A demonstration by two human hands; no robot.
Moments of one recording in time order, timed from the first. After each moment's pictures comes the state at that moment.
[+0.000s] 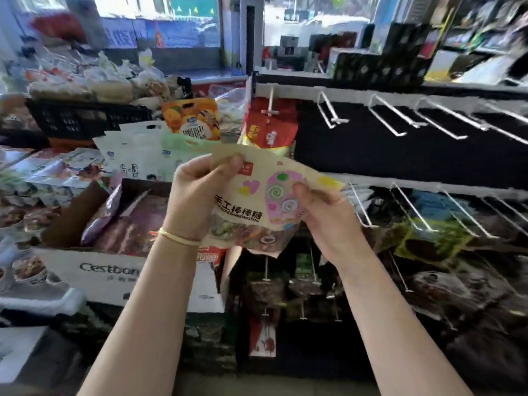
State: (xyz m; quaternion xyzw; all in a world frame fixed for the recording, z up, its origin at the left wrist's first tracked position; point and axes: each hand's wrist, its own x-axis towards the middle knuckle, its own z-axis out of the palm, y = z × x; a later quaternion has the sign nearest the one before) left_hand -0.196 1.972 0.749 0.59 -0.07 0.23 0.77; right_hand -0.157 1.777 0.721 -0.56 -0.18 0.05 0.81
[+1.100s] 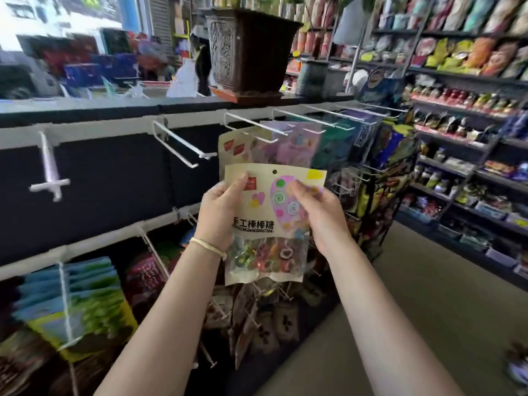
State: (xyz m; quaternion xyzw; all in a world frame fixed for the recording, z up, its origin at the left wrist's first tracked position) left_hand 0.052 1.127 0.741 0.55 -0.15 -0.14 0.81; right_hand -0.024 0.968 0.736 -0.65 0.17 -0.28 0.69
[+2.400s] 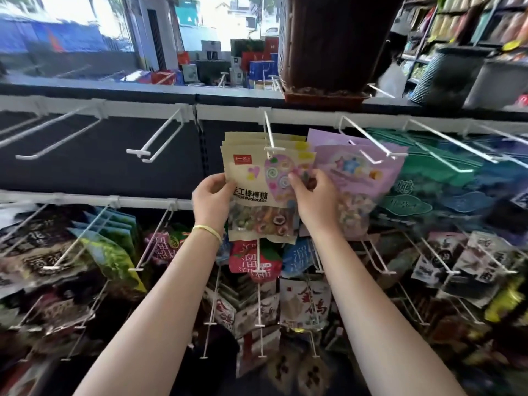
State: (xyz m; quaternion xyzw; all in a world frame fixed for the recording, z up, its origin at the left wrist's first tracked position) left_hand 0.145 1.010 0.694 0.64 0.12 0.24 0.71; right_hand 0.156 0.829 0.718 -0.82 -0.05 -0.22 0.52
